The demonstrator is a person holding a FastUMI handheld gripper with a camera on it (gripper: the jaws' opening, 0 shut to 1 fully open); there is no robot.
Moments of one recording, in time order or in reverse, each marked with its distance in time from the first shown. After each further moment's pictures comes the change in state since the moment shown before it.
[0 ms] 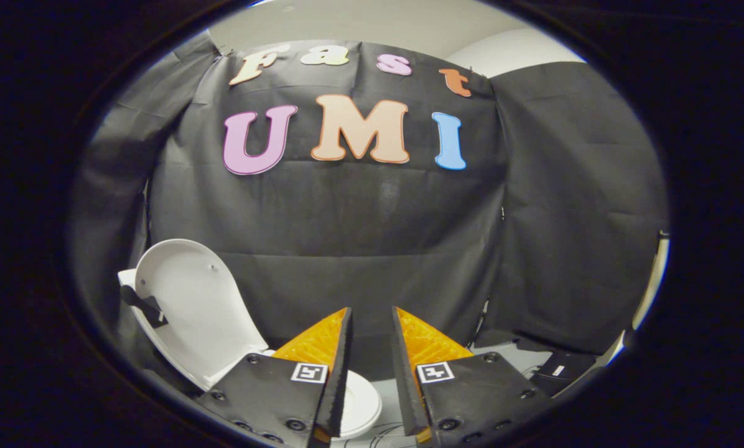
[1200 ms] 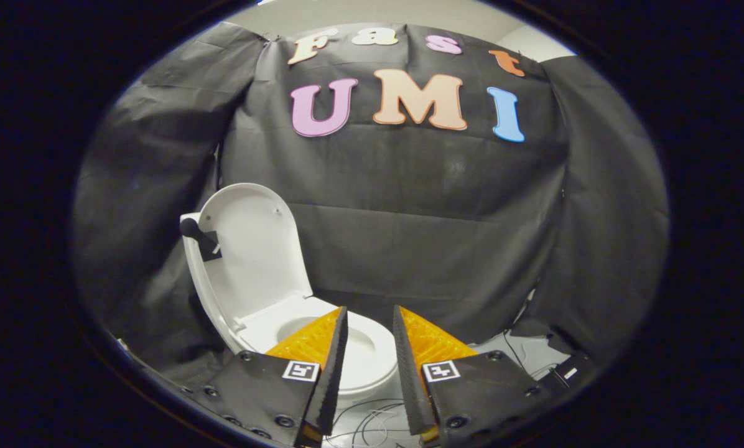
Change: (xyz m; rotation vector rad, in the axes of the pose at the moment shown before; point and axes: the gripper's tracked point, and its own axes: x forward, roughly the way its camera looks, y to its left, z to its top) arm -0.050 0.004 -0.076 -0.078 0.141 0.299
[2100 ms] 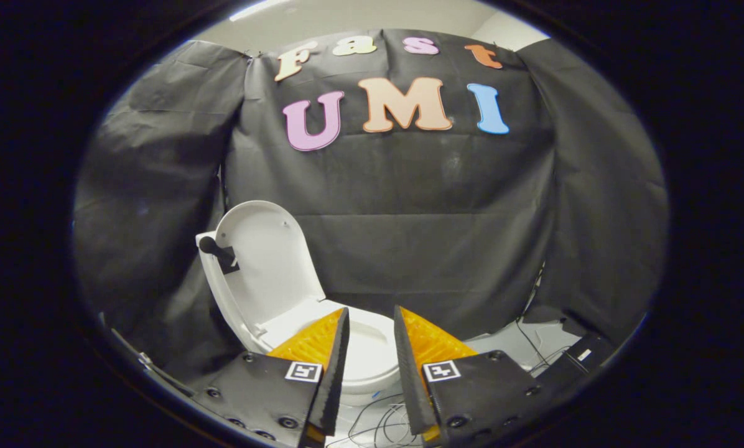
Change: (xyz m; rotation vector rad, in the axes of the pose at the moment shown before) arm -0.049 0.006 0.008 0.071 -0.063 0.051
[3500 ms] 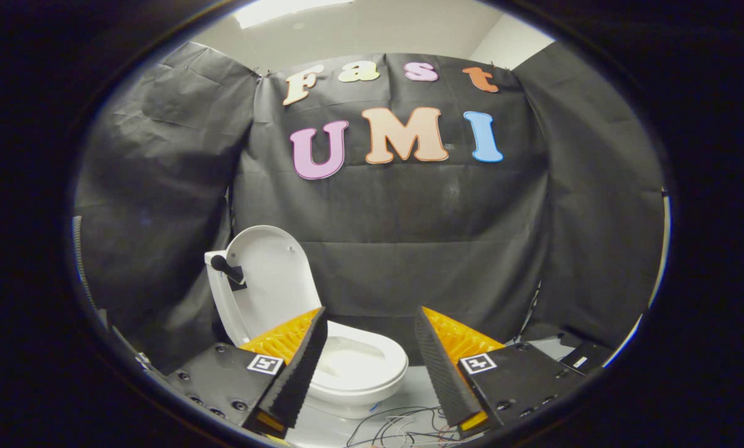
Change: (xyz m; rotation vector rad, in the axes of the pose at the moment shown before) arm -0.030 -0.003 0.020 0.009 -0.117 -0.003
